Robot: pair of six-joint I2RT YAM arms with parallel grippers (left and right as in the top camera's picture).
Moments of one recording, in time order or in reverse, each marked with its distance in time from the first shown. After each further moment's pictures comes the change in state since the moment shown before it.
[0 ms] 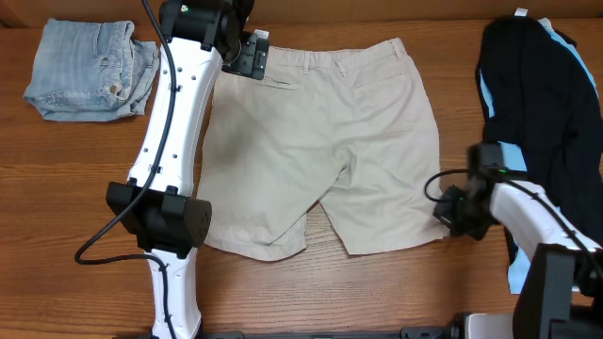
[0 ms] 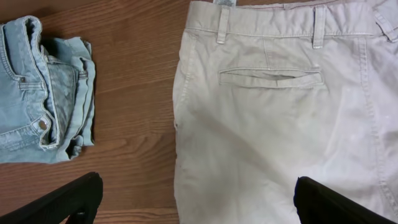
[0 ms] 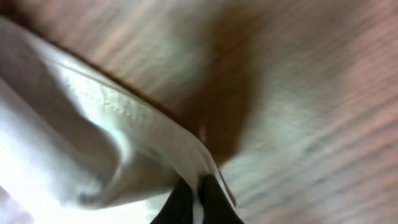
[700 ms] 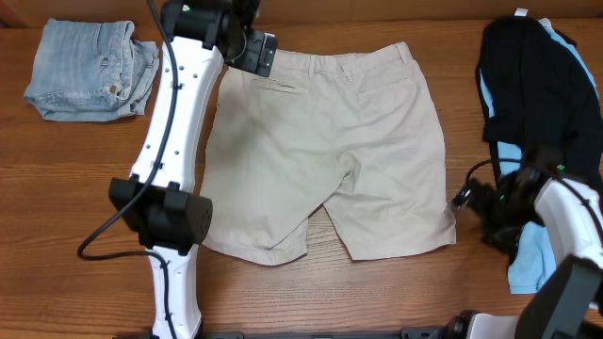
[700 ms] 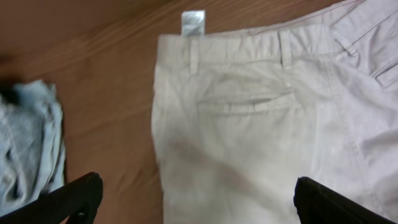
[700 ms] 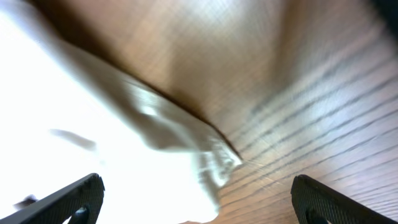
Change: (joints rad) left arm 0.005 0.038 0.000 0.105 0.130 0.118; right arm -0.236 -0.060 0.168 -0.258 -0.195 -0.160
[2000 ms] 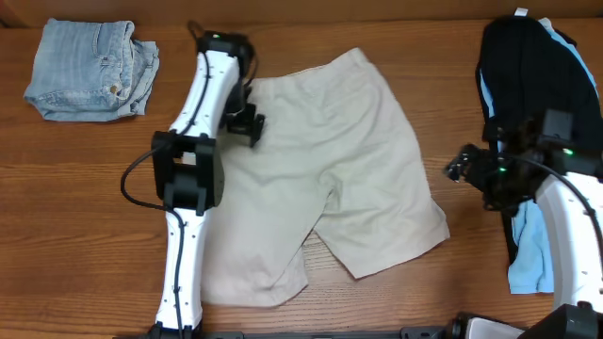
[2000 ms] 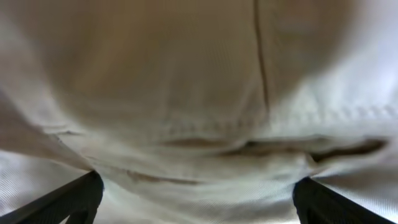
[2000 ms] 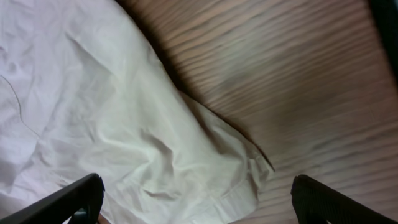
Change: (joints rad) left arm 0.095 0.452 0.019 -0.399 -0.004 -0.146; right arm 0.166 -0.093 0.158 -0.019 -0.014 -0.067
